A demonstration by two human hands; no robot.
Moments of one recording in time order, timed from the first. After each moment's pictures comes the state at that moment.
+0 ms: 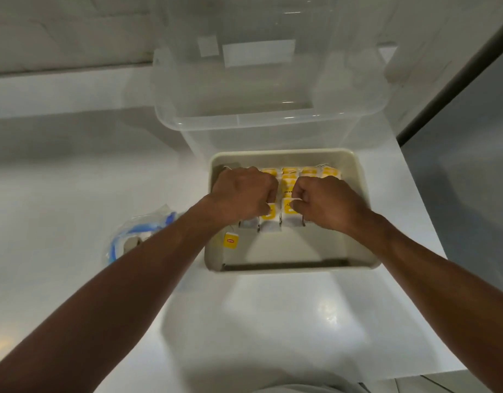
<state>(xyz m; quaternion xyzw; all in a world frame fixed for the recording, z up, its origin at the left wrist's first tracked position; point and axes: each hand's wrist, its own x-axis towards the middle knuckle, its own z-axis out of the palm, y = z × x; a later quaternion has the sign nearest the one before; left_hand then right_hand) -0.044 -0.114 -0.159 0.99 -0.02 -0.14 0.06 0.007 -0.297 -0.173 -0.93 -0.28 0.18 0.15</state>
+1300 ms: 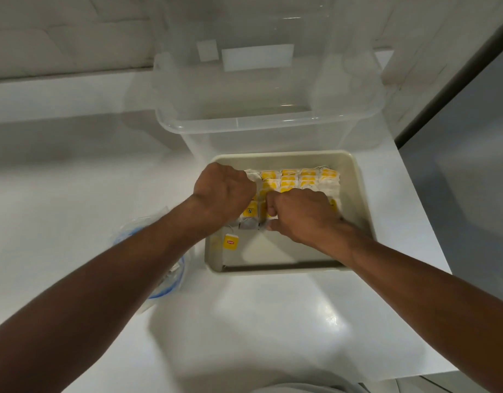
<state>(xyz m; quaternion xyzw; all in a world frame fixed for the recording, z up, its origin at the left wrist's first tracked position) -0.062 -0.102 -0.128 0.96 -0.10 -0.13 -0.22 -0.026 -0.259 -0.157 -0.92 -0.35 0.18 0.03</state>
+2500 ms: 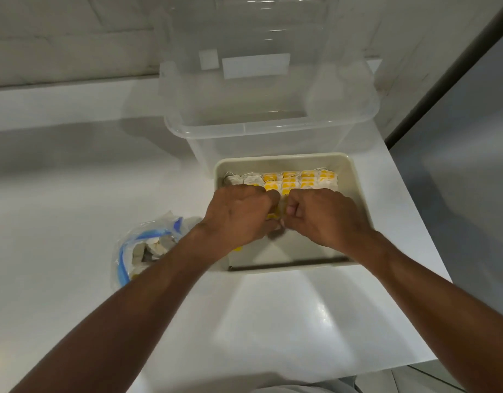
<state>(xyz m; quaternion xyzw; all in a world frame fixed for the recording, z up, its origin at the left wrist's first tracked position) -0.090 -0.116 -0.141 1.00 -0.09 -0.01 0.02 -0.035 -0.291 -0.145 -0.95 -0.26 0.15 0.11</state>
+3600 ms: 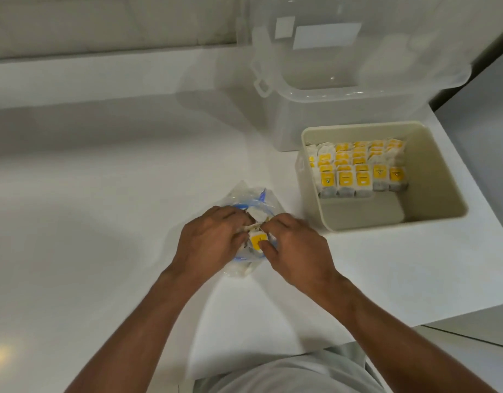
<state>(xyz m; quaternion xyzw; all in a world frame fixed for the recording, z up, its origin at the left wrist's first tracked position) -0.249 0.055 -0.196 0.98 -0.02 0.04 0.19 -0.211 -0.130 -0.187 -0.95 -0.26 0.07 0.16</state>
